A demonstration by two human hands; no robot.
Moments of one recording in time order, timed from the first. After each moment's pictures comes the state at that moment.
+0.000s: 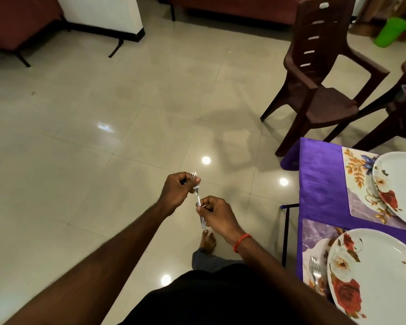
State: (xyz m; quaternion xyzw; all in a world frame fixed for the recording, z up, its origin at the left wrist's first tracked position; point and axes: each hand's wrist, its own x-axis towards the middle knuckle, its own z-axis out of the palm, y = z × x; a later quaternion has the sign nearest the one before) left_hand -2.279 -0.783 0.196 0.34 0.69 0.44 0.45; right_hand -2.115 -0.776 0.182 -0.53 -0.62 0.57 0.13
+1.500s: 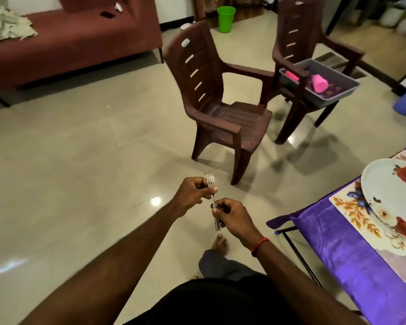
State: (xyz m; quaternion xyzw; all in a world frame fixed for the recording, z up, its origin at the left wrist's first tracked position) left_hand -2.282 -0.168 0.211 0.59 0.48 0.15 0.63; right_hand -2.152 -0.287 0.205 -0.71 -0.38 0.48 0.35
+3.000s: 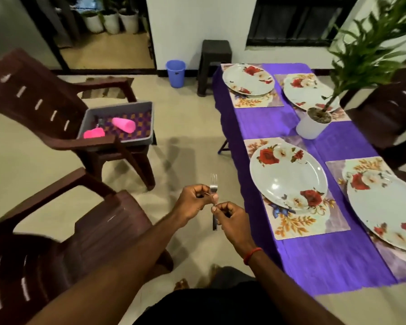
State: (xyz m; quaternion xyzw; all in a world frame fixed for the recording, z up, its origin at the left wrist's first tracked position) left_hand -1.773 0.041 0.211 0.72 0.05 -0.17 0.67; right_hand -1.831 -0.111 0.205 -0.82 0.11 0.05 0.56
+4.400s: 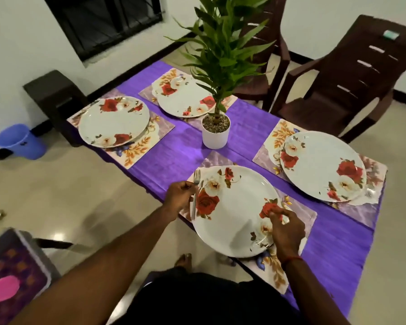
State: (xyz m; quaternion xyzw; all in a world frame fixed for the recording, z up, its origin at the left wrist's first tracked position) left_hand -1.437 -0.203 0.175 0.79 -0.11 -0.37 0.48; right_hand -1.710 -0.331 0.169 -0.60 0.63 -0.30 0.39
